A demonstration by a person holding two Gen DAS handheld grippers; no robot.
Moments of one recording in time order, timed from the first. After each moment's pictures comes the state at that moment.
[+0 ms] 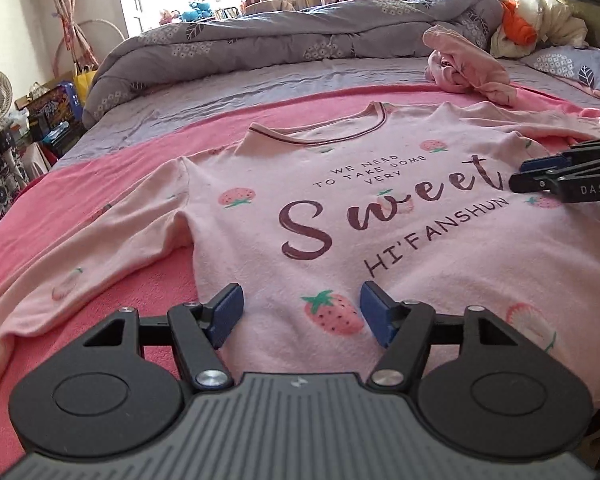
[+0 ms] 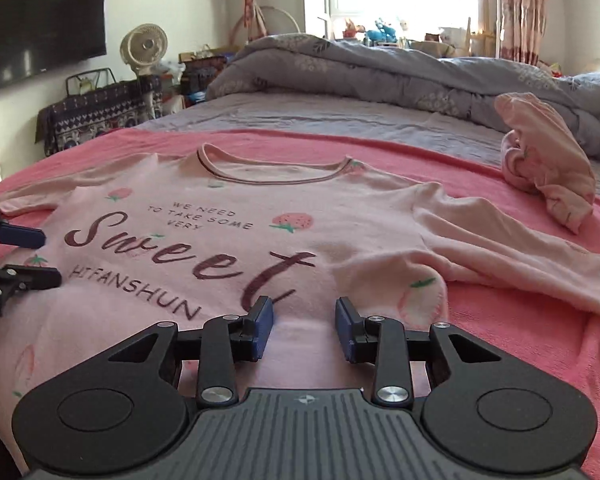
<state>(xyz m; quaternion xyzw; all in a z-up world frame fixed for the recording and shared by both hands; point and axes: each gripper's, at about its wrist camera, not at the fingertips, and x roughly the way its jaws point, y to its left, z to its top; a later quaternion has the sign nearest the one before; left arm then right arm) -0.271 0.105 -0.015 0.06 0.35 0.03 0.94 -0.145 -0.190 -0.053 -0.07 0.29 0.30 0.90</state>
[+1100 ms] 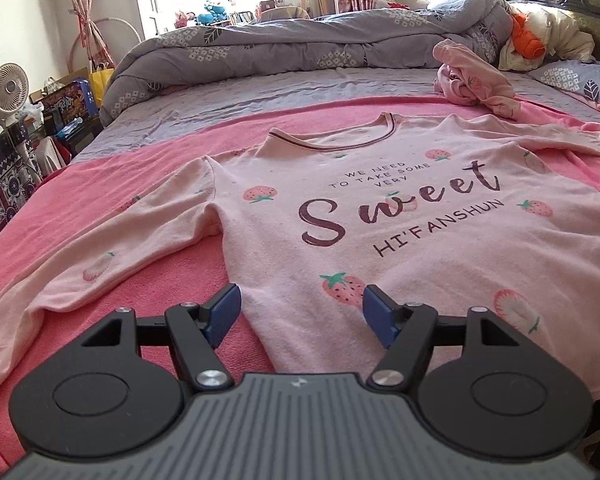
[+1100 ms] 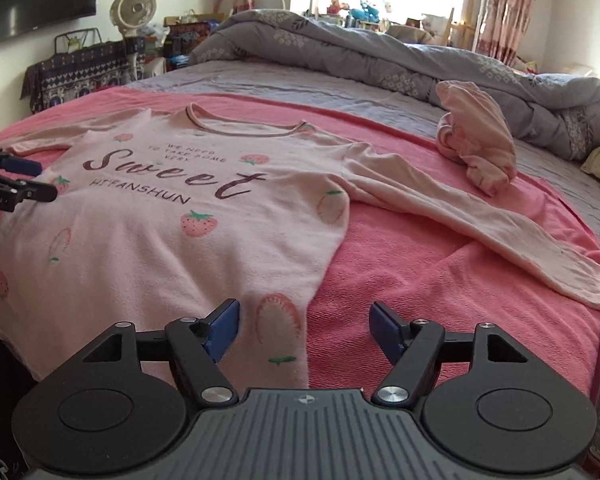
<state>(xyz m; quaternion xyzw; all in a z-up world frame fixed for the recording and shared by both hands) -0.298 0.107 0.004 0.05 0.33 0.04 0.94 -0.216 -0.261 -0.025 -0.13 0.31 0.26 0.90</state>
